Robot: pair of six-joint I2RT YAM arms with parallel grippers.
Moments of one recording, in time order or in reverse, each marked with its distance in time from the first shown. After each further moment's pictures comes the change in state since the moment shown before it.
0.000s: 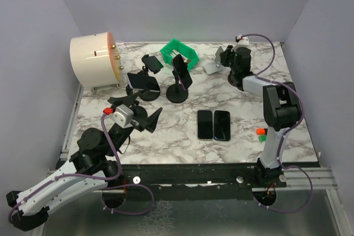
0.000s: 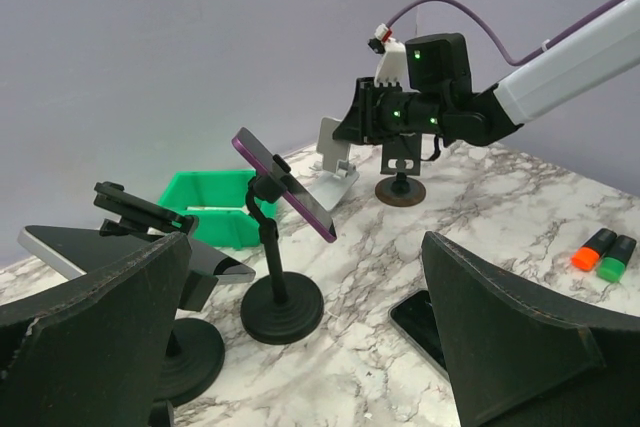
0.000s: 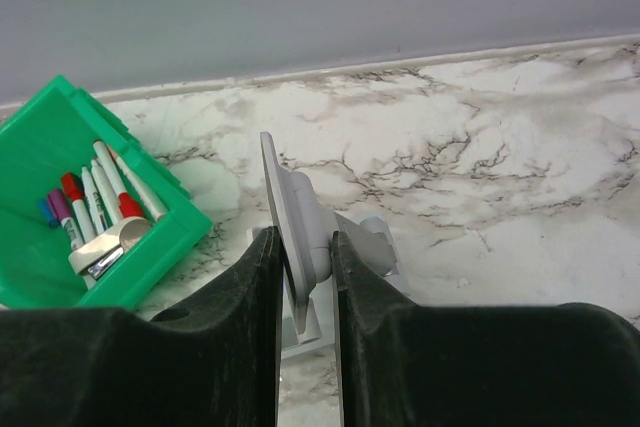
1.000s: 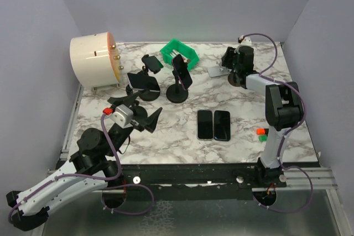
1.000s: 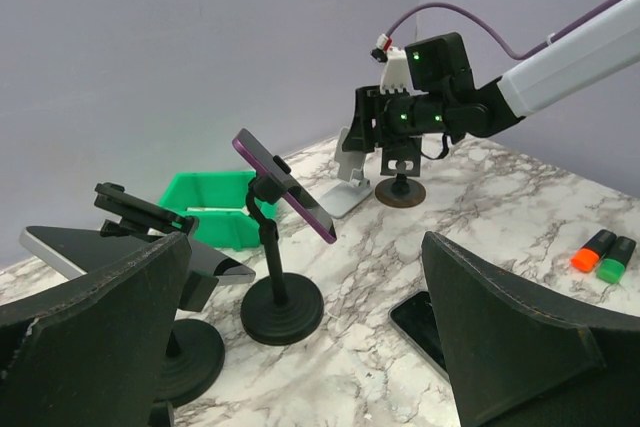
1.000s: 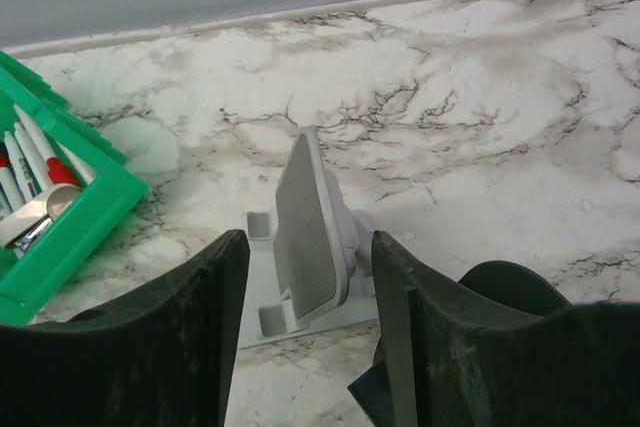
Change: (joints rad) left arm 0.000 0.000 0.000 0.002 0.000 0.000; right arm -0.036 0.001 0.037 -0.167 0.005 -0.037
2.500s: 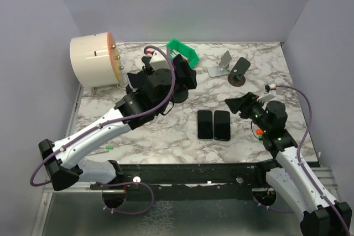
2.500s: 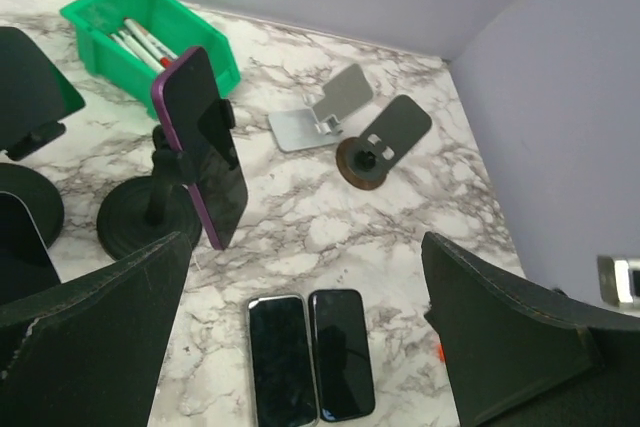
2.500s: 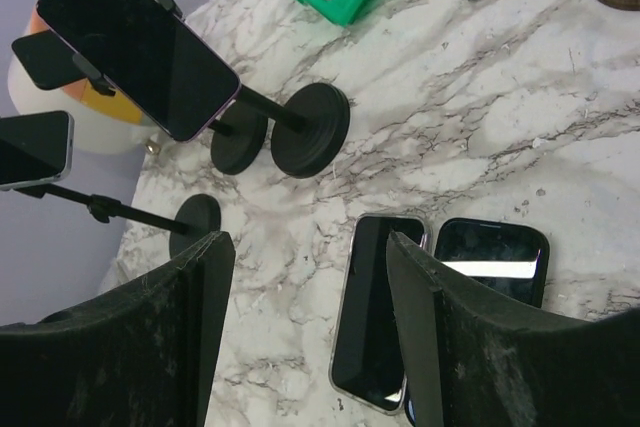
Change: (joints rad) left arm 0.007 0.837 0.727 -0.380 -0.301 -0.777; right arm 0.066 -1.309 -0.842 -0.360 -0.267 0.474
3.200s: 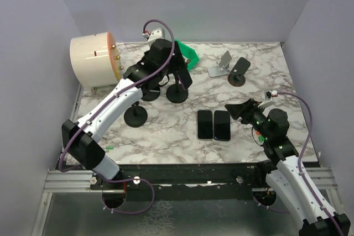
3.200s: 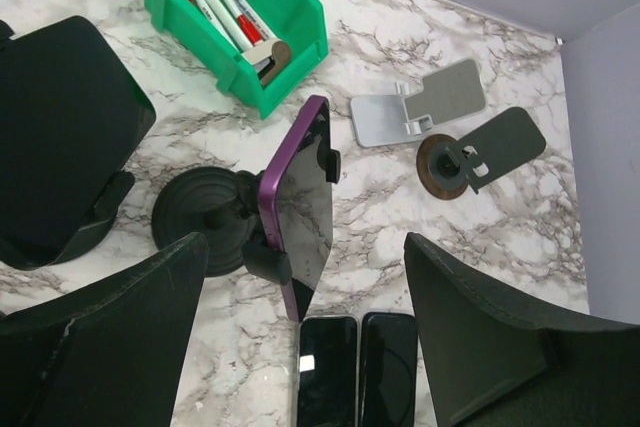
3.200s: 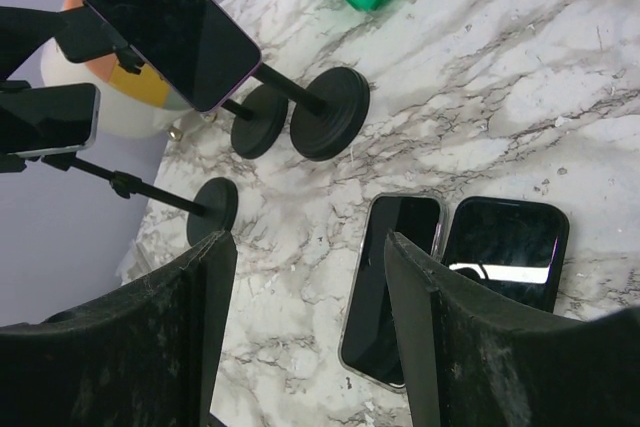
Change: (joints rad) left arm 0.336 0.313 0.265 -0.235 0.255 -0.077; right arm 0.000 -0.131 -0.083 -0.022 -0.041 0.024
